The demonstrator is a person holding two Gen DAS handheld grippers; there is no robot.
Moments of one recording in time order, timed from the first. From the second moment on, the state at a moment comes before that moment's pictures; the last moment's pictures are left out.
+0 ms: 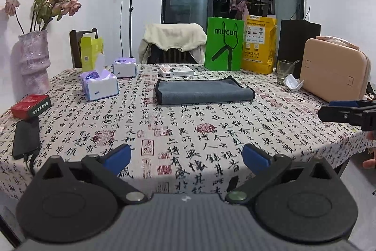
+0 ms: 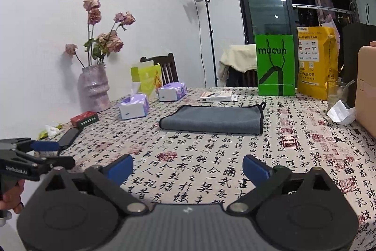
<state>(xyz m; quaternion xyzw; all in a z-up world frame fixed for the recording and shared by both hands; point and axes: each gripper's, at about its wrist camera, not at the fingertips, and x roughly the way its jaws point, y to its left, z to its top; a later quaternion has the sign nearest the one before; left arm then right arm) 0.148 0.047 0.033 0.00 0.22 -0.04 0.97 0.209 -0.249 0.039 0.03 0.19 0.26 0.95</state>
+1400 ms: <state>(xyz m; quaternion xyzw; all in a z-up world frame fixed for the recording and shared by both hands) 0.055 0.023 0.015 0.00 0.21 -0.08 0.97 0.102 -0.257 0.018 0.05 0.19 0.23 0.95</state>
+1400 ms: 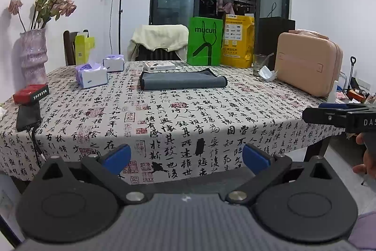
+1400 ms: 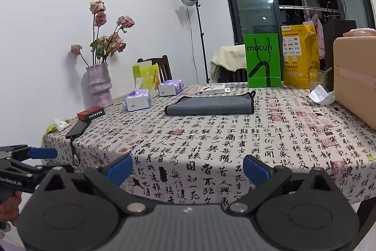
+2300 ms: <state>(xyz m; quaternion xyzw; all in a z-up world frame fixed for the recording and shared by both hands) 0.009 0.024 -0.004 -0.01 0.22 -0.06 0.97 0.035 -0.240 -0.005 0.03 0.18 0.24 0.95</state>
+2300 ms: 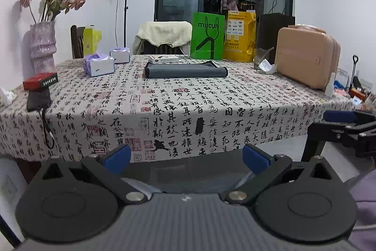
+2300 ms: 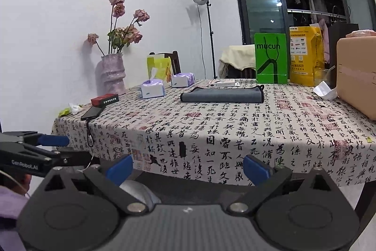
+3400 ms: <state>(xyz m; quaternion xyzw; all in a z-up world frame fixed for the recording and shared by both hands) -0.012 0.016 -0.005 -0.01 0.19 -0.05 0.98 0.012 -0.237 -0.002 0.02 0.18 0.24 0.95</state>
